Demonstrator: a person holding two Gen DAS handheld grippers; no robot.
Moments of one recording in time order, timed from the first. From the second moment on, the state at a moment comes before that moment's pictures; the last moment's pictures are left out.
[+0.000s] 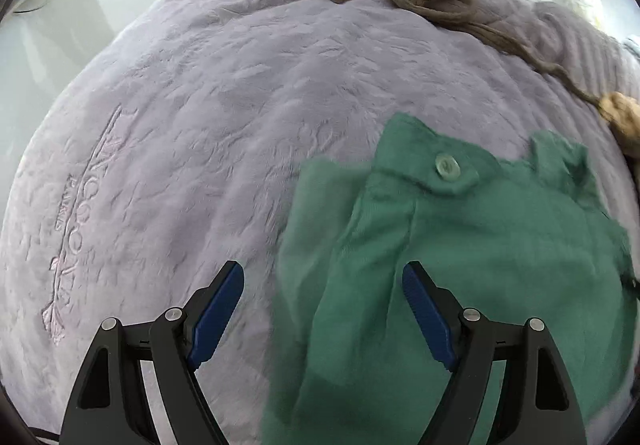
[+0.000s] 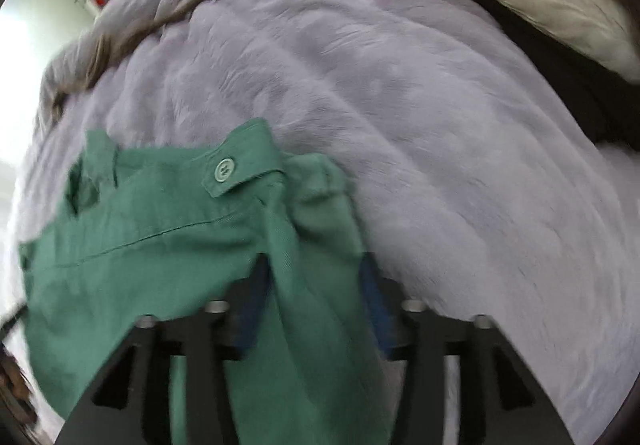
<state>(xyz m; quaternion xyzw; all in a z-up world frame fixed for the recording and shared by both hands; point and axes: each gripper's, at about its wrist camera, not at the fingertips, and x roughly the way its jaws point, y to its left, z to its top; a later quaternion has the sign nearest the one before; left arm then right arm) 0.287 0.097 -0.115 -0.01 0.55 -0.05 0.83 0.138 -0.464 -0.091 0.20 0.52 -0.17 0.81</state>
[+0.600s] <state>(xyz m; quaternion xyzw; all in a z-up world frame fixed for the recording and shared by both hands) 0.191 0.126 -0.118 -0.08 0.61 -0.21 0.76 0.061 -0.193 -0.171 0.47 0.58 0.14 0.65</state>
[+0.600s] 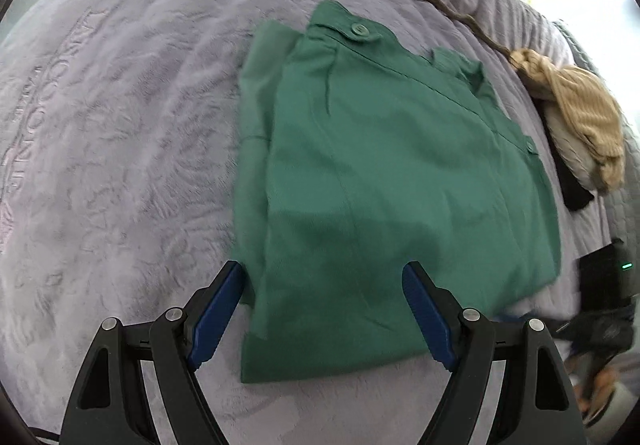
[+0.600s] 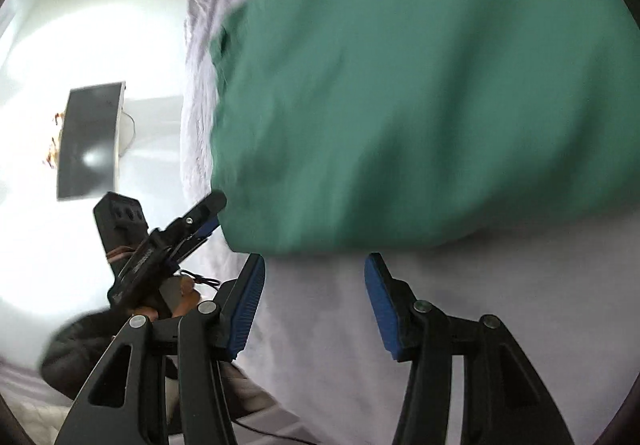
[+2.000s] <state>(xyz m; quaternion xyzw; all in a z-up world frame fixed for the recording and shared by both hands) 0.218 0.107 -0.122 -0.03 0.56 -0.16 0.81 0.048 -0.393 -0.107 0.27 0.54 -0.23 0.77</state>
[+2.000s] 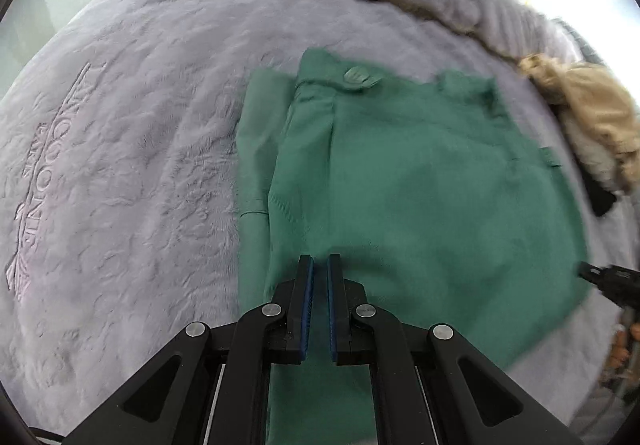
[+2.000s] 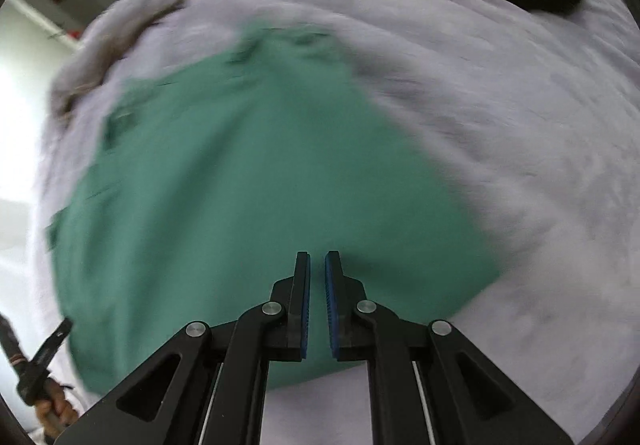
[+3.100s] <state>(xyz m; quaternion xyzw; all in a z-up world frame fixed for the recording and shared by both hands) 0.151 0.140 -0.106 -0.02 0.61 -0.08 0.79 0.022 -0.242 -0.110 0.29 0.59 -0.06 0.75</state>
